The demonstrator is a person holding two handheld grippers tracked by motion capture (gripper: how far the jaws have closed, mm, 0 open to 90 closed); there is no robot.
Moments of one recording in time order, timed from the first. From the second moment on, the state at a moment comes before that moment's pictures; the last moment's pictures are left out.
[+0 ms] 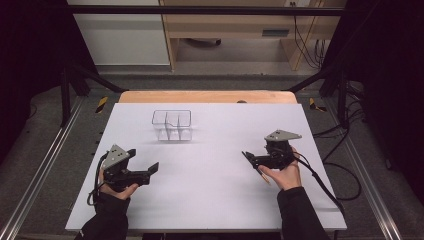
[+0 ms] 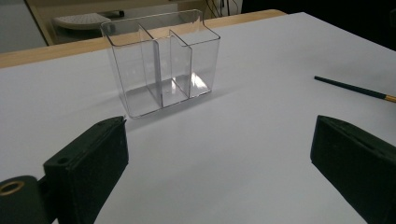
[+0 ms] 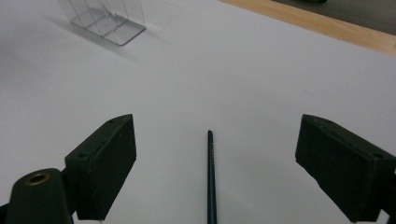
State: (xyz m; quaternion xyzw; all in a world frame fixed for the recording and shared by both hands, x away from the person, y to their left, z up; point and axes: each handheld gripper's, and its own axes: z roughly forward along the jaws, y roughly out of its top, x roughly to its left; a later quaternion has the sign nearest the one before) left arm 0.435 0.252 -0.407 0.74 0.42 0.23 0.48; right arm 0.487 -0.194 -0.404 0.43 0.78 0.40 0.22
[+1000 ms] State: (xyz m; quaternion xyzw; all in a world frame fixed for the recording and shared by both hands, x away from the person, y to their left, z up) left arm 0.434 0.250 -0.408 0.74 0.41 0.23 0.47; right arm 0.509 -0.175 -0.440 0.44 0.83 0.28 0.18
